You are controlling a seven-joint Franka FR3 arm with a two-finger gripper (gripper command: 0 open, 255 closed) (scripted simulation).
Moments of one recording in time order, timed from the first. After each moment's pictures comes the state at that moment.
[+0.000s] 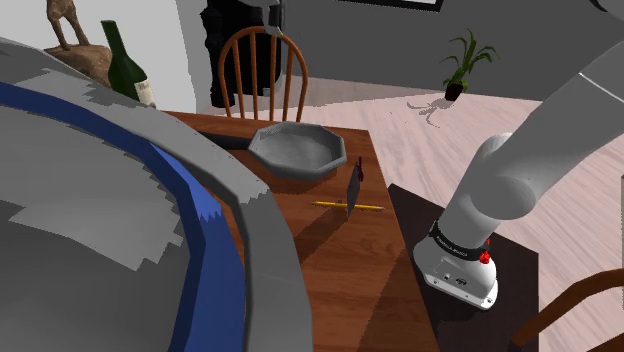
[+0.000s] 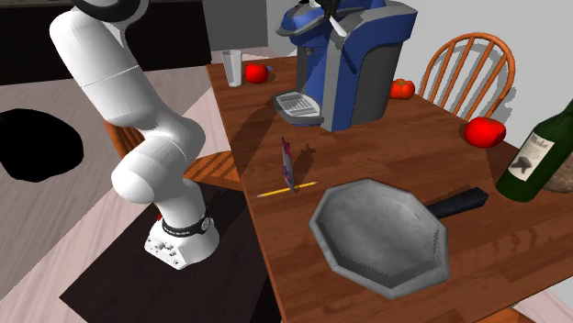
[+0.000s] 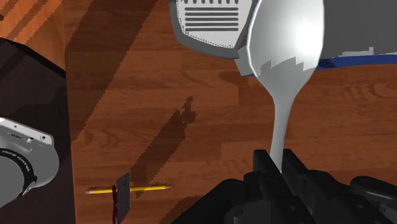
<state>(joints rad) 0.05 -0.31 0.60 -1.55 0.32 1.44 1.64</state>
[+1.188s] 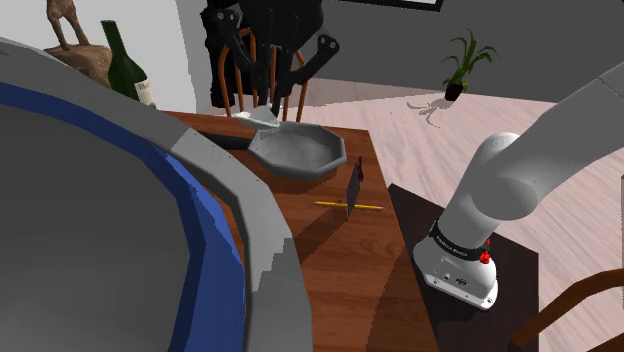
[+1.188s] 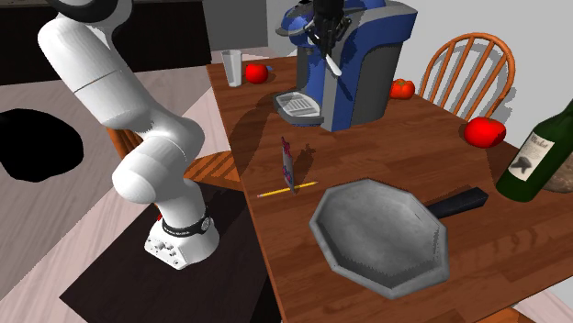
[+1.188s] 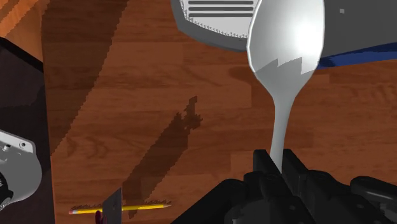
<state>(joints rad) 0.08 -0.43 0.59 -1.90 0.38 1.67 1.56</state>
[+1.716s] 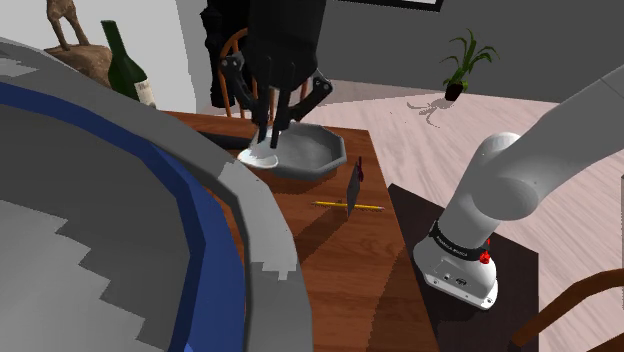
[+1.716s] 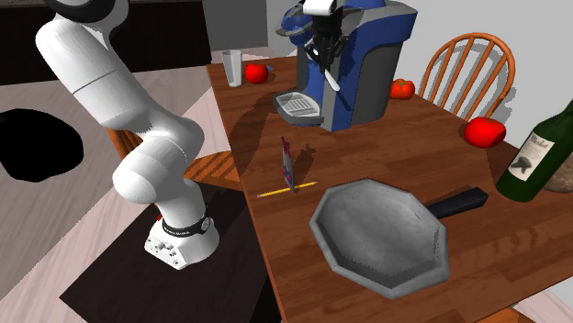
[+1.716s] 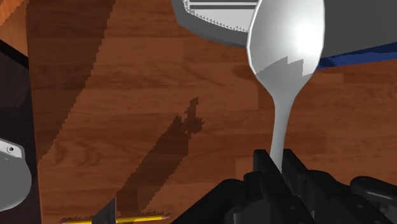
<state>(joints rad) 0.09 -0.45 0.60 -2.03 0.40 1.77 1.54</state>
